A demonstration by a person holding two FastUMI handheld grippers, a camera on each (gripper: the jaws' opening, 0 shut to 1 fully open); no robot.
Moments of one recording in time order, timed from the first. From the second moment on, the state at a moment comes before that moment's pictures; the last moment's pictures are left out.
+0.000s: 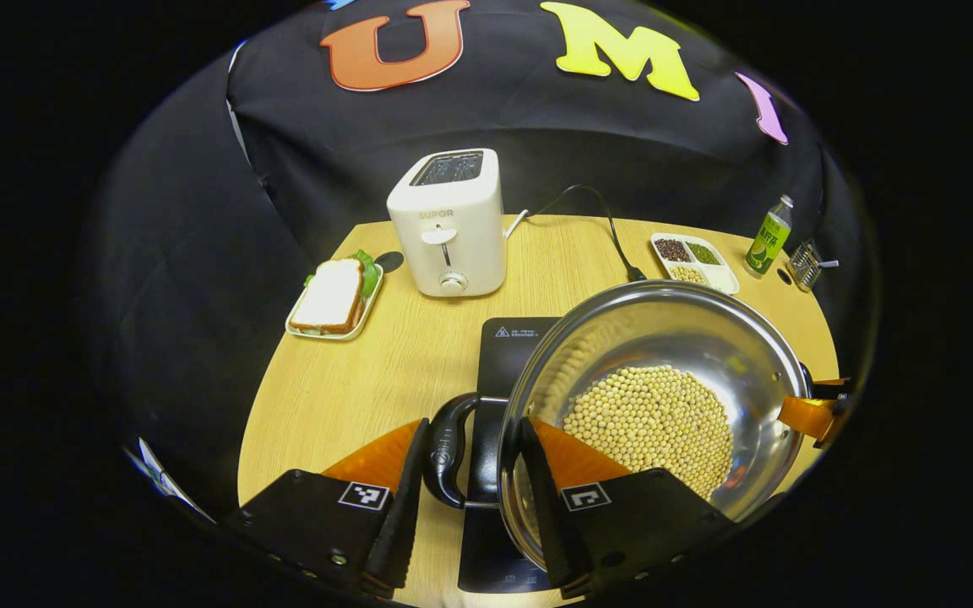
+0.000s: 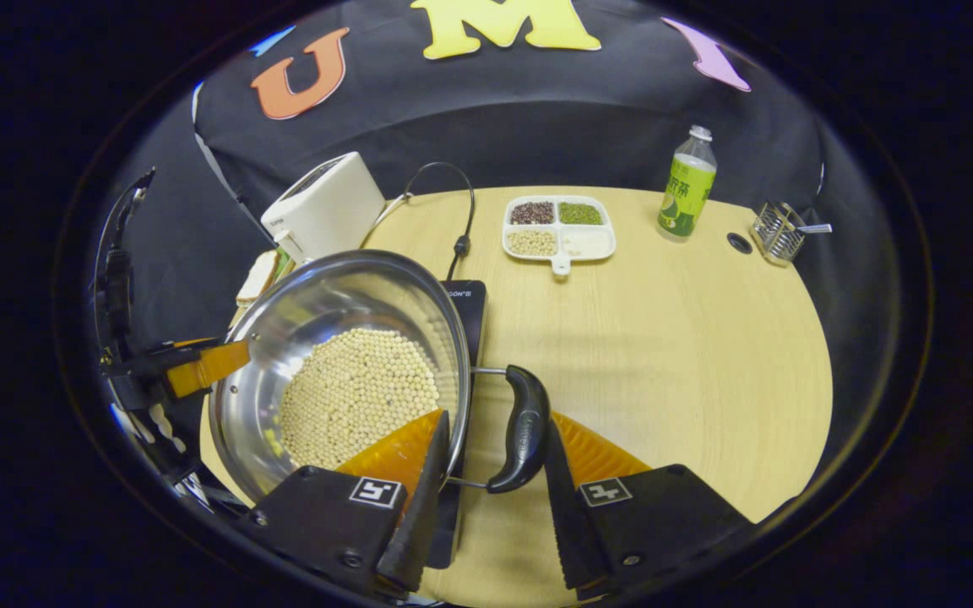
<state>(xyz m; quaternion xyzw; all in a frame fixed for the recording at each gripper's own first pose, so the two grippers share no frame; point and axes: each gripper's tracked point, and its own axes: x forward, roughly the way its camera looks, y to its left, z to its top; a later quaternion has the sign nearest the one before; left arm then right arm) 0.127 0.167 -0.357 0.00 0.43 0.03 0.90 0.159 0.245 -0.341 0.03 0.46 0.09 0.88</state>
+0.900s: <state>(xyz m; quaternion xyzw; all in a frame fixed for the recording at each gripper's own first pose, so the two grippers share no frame) 0.130 0.172 -0.362 0.01 0.41 0.02 0.91 0.159 0.242 -0.349 0.02 0.45 0.08 0.89</state>
